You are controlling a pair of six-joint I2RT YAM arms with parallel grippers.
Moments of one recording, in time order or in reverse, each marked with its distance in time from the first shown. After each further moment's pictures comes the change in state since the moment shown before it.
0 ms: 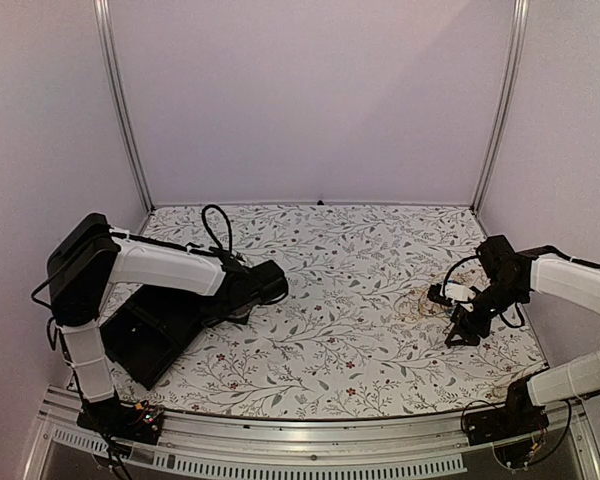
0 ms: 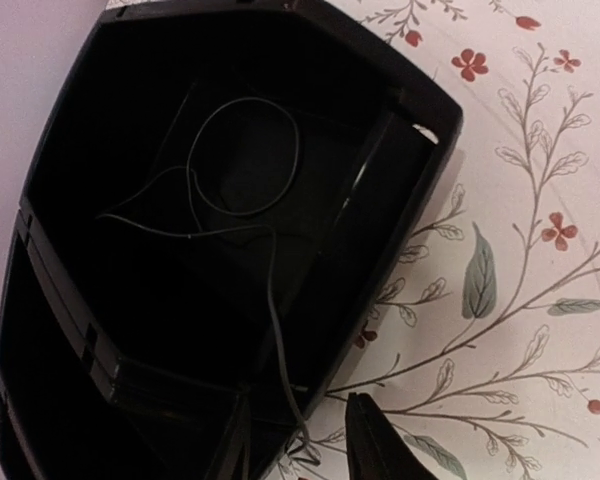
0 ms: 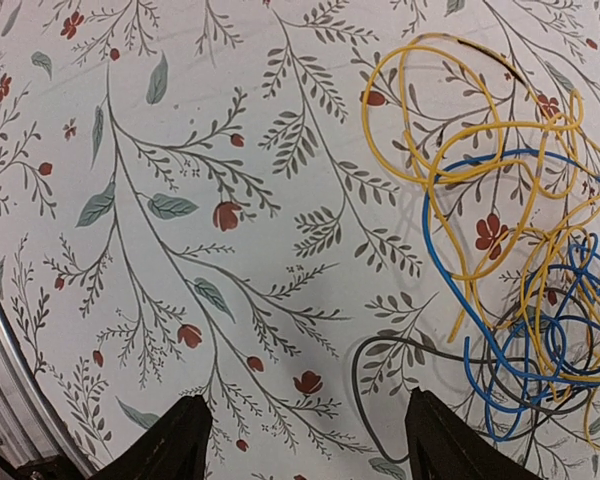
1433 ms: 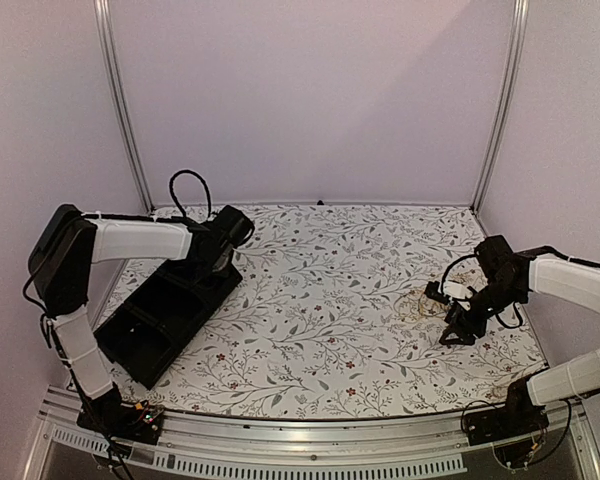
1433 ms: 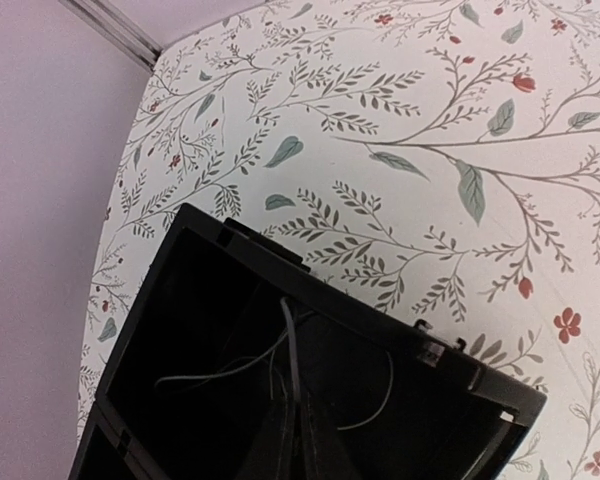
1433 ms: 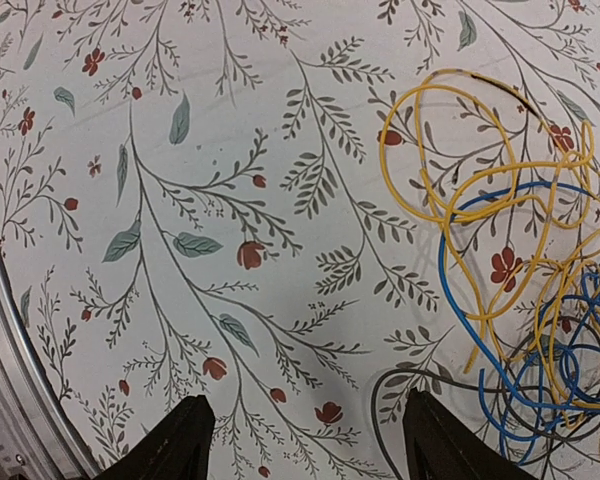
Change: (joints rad) left arm 0.283 -0.055 0.036 0.317 -0.021 0.404; right arm 0.006 0.014 -0.003 0.029 -0.078 0.042
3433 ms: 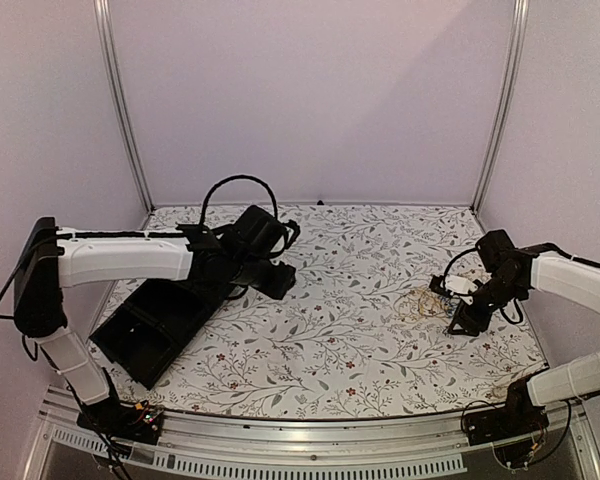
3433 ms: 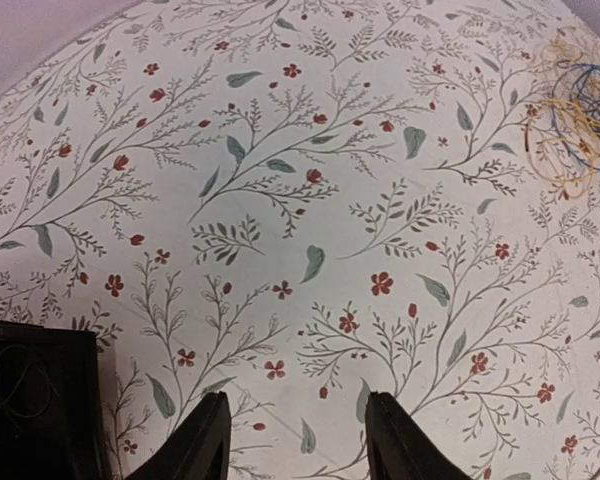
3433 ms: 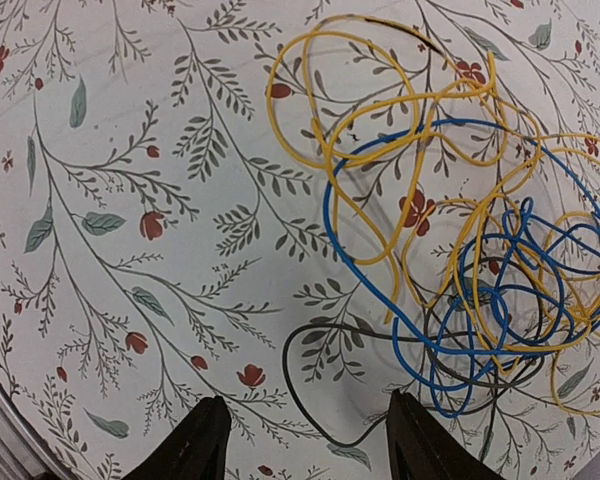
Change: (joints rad) left arm -0.262 -0.151 0.017 0.090 0.526 0.124; right arm 0.004 -0.018 0.032 0.010 0.164 0.069
